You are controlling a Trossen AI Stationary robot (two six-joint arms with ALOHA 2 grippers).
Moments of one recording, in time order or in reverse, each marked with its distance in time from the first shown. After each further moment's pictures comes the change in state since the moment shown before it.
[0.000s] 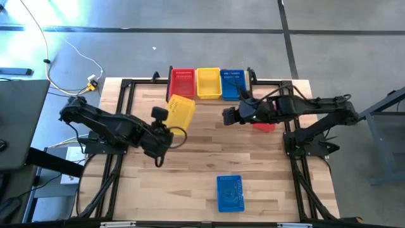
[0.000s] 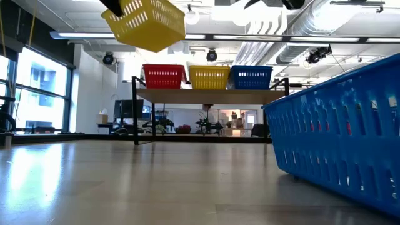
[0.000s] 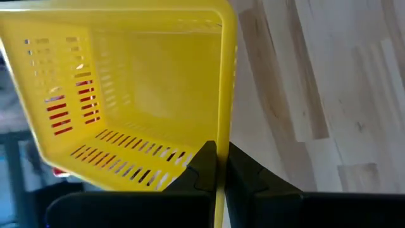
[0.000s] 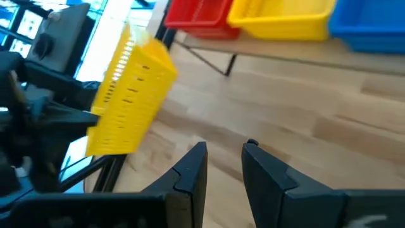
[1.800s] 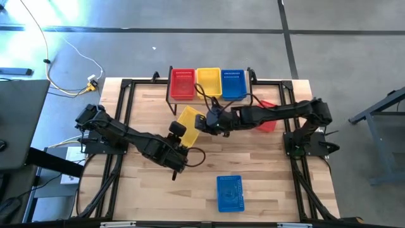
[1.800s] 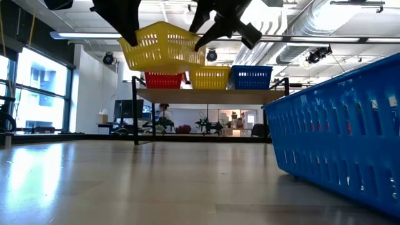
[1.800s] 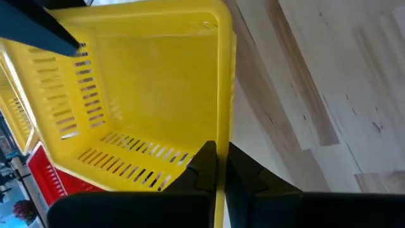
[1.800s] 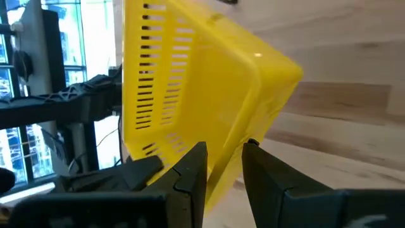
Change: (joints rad) left arm -0.036 0.258 0.000 0.083 -0.048 0.104; right arm -0.041 0.334 0.000 0.307 -0.211 0.359
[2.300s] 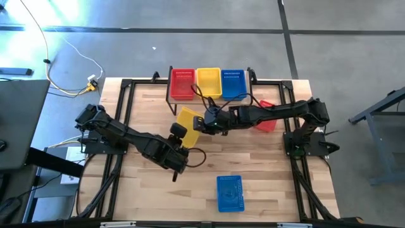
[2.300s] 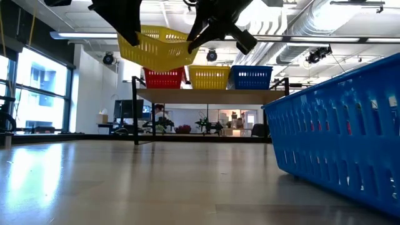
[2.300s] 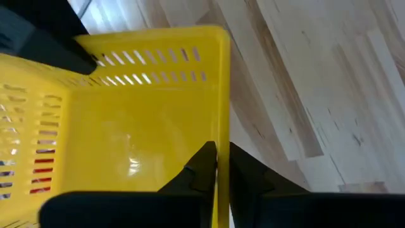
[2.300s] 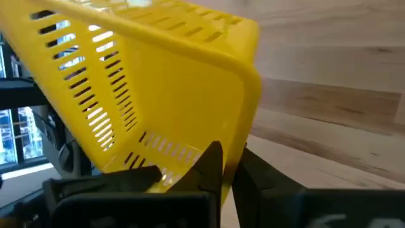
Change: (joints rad) left arm 0.007 0.000 0.000 0.038 0.041 0.001; right arm -0.013 0.029 -0.001 0.029 -0.058 -0.081
